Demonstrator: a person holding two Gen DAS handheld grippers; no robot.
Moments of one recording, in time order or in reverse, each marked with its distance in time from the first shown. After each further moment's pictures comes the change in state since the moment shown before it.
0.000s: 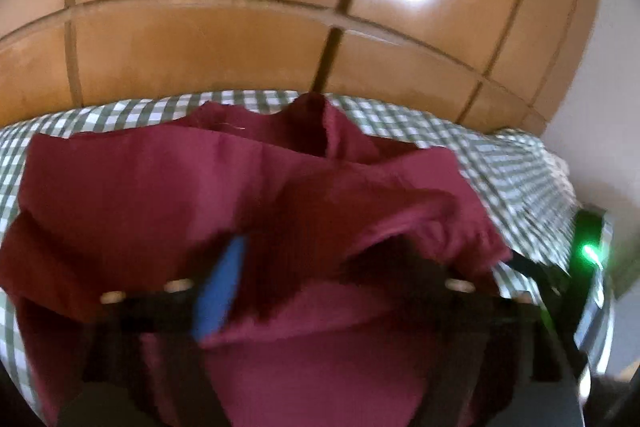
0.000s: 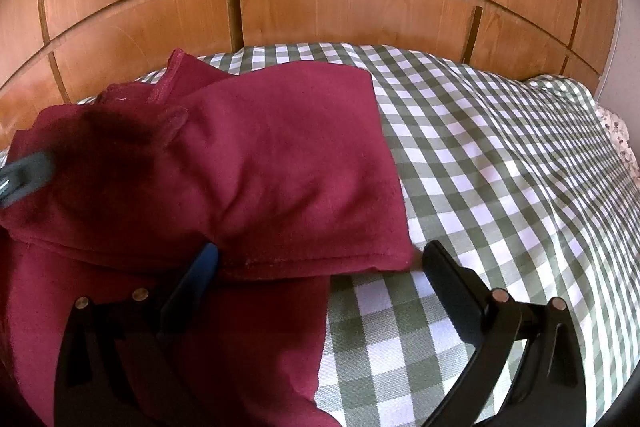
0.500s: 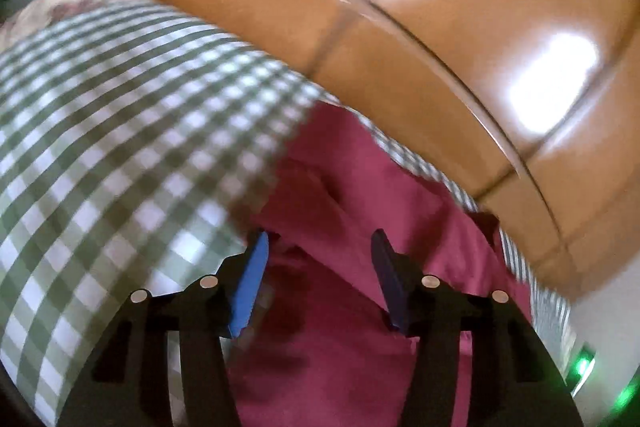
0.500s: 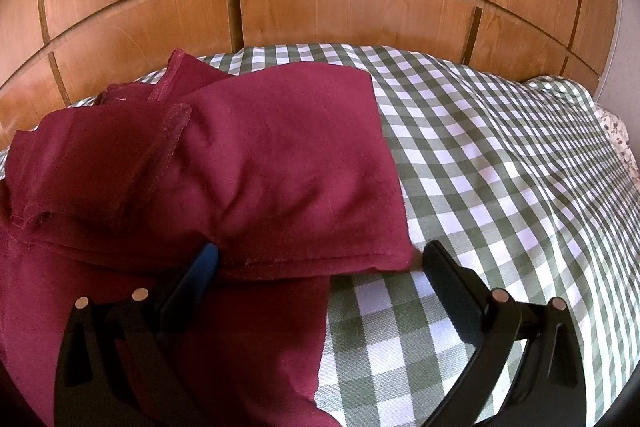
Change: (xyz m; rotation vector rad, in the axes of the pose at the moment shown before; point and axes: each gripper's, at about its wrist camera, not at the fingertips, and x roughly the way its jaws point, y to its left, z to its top) left arm -0.080 0.174 -0.043 -0.636 -0.157 0.257; right arm 0.000 0.000 0.000 -0.001 0.001 0.000
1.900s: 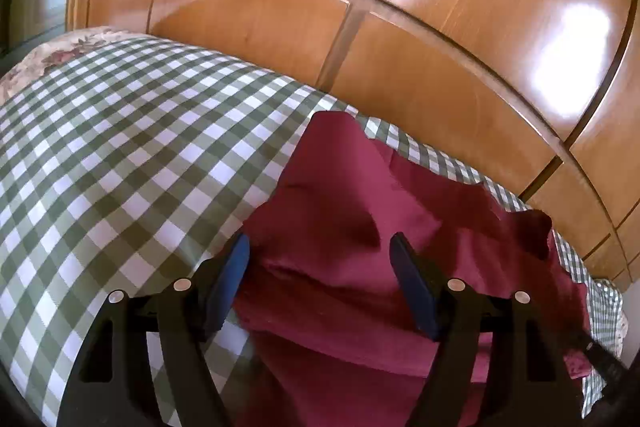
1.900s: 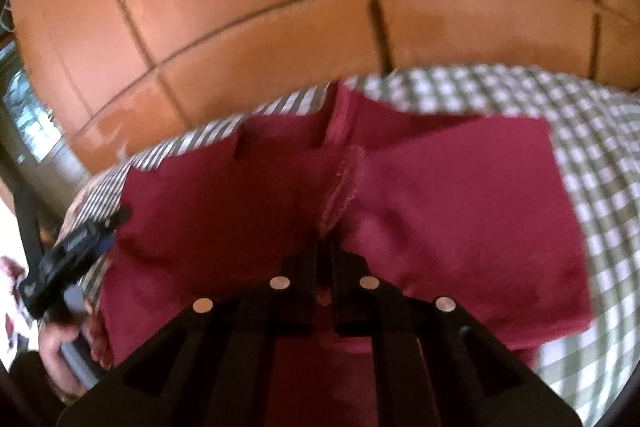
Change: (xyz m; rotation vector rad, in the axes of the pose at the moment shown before) left arm 0.033 -0.025 -0.001 0.150 -0.064 0.151; right arm -0.002 0.058 0.046 0.010 0.006 0.443
